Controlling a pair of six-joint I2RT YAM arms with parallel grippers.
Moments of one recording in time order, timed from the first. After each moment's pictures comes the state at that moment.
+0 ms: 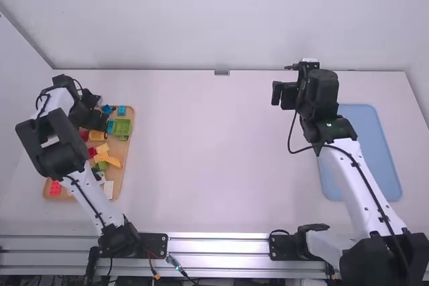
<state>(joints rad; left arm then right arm) 0.54 2.19 1.69 -0.90 0.00 0.63 0.15 1.28 1.06 -0.27 -0.02 0.05</state>
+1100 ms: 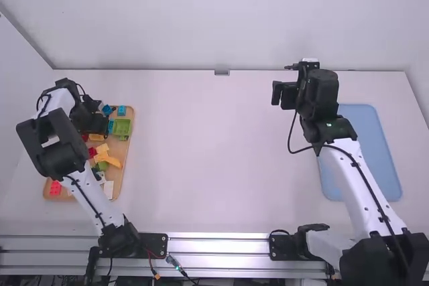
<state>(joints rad) 0.54 2.19 1.68 -0.99 0.00 0.52 0.15 1.28 1.06 -0.27 -0.02 0.05</state>
